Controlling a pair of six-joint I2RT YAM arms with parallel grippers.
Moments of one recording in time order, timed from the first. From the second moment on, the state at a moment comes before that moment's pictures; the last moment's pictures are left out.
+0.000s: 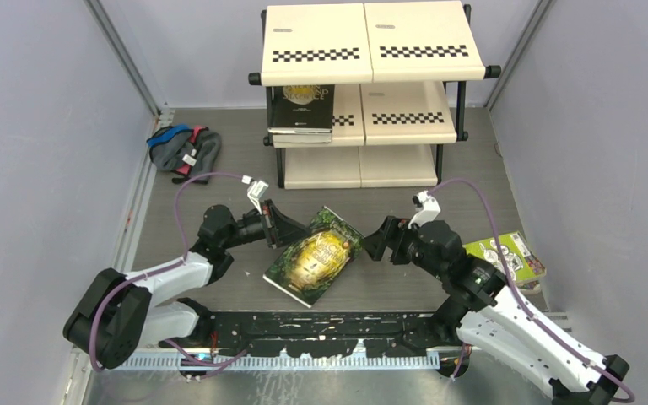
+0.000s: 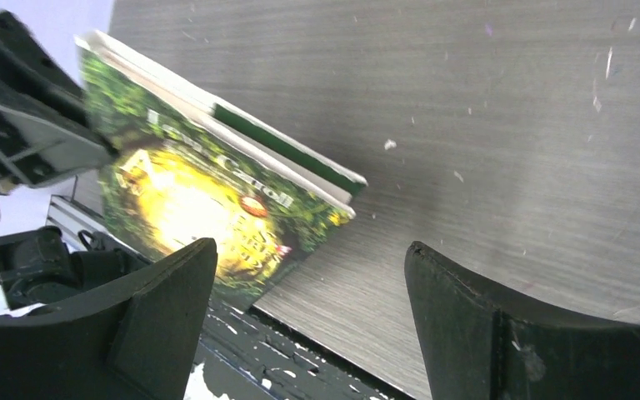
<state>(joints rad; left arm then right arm) -0.51 1.18 0.33 0.89 0.77 -0.80 0.75 0.57 0.62 -0.51 0.10 0.71</state>
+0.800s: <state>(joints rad) -0.49 1.15 0.33 0.85 0.74 -0.79 0.75 0.54 0.21 -0.01 -0.03 0.90</state>
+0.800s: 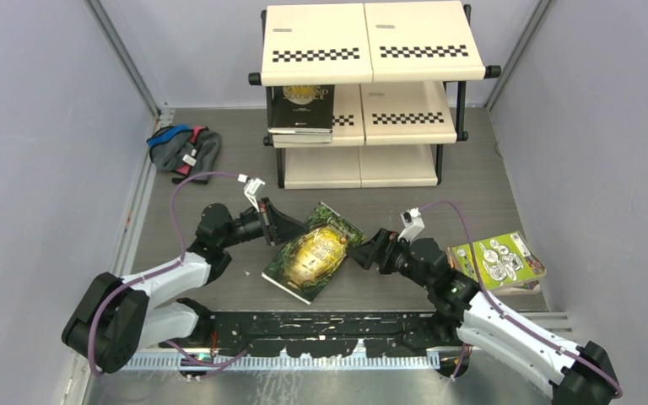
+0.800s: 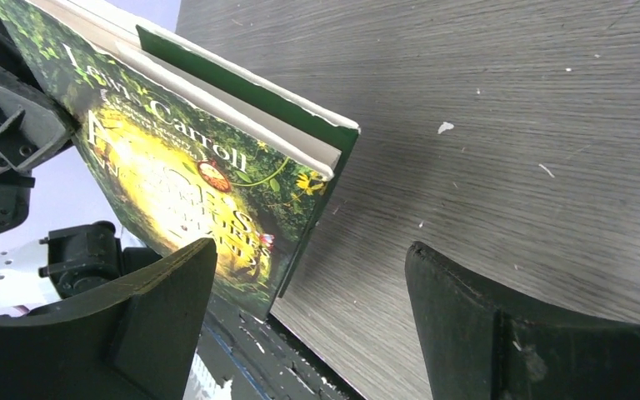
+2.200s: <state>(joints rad) -0.43 1.19 0.36 0.93 0.71 -0.86 0.92 1.22 0.09 1.06 -0.08 1.04</state>
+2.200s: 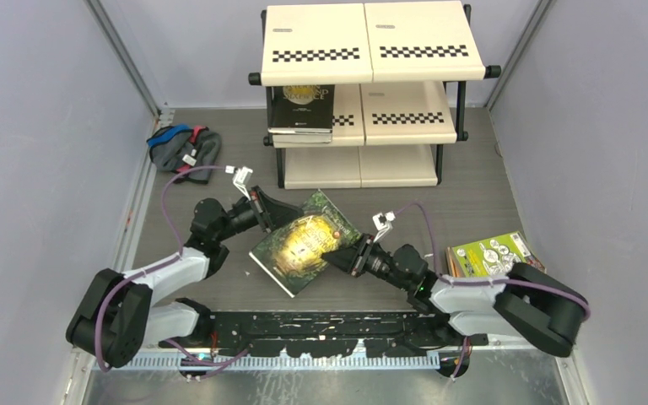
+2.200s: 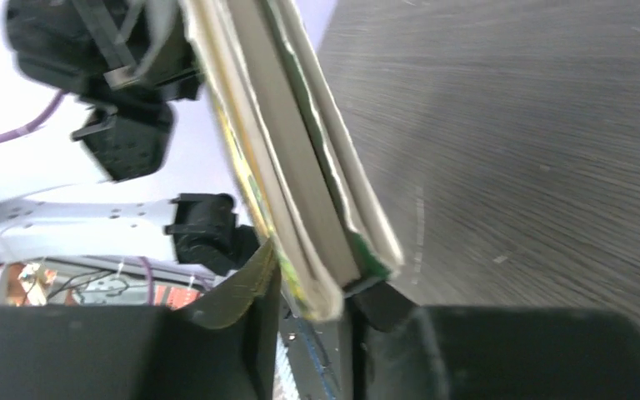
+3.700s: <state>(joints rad) -0.40 1.22 0.33 1.11 0.62 -1.05 0.83 0.82 0.28 0.55 -0.11 1.00</state>
